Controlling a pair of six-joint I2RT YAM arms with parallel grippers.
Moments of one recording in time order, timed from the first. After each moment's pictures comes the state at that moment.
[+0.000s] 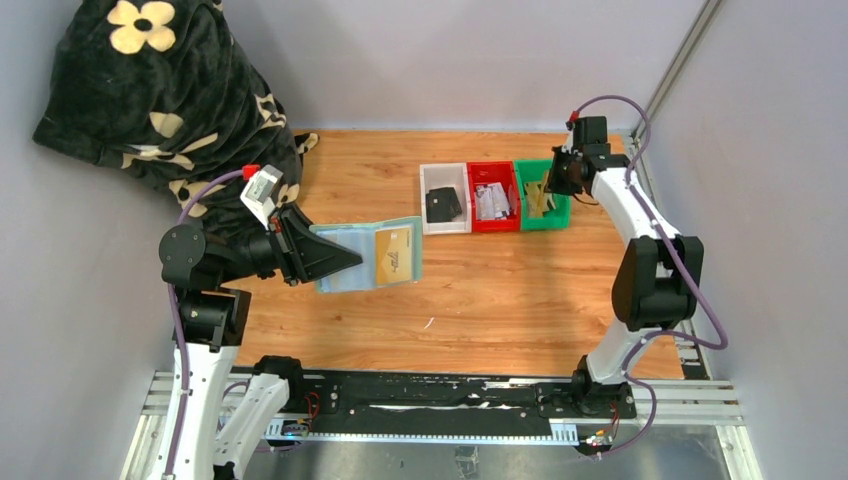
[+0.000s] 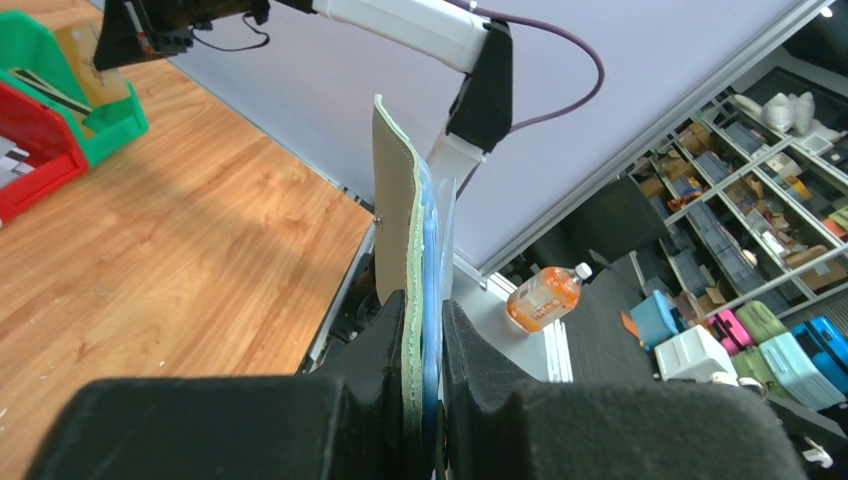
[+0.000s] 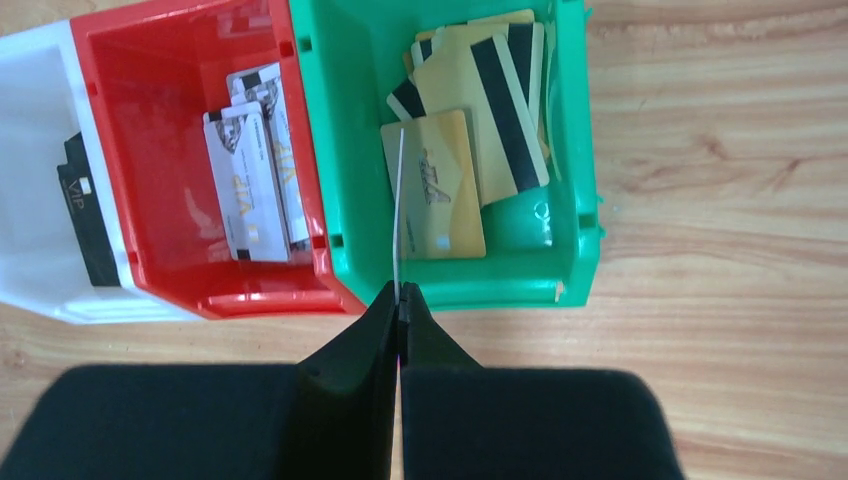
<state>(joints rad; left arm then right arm) -0.10 0.66 0.97 0.02 1.20 -0.98 0.05 1.71 1.43 -0.56 -0.11 0.22</state>
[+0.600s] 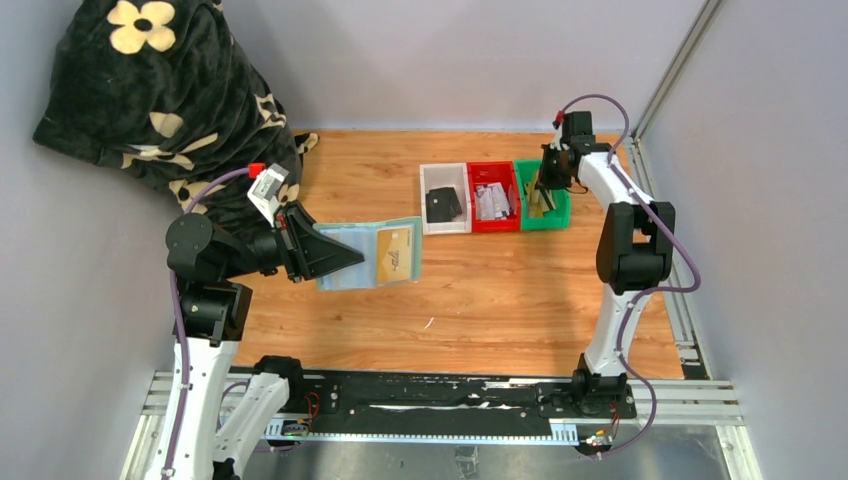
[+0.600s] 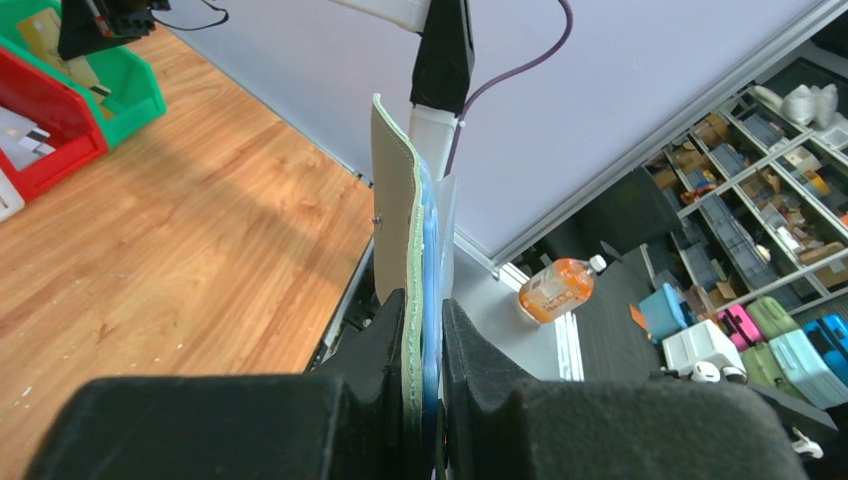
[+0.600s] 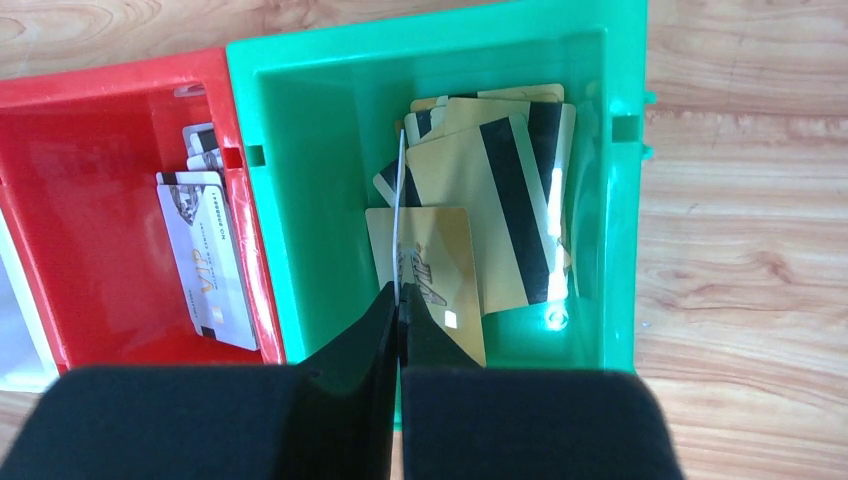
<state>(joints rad) -0.10 0.68 0.98 -0.07 1.21 -0.88 0.04 2.00 1.65 -0.56 -0.17 0.18</state>
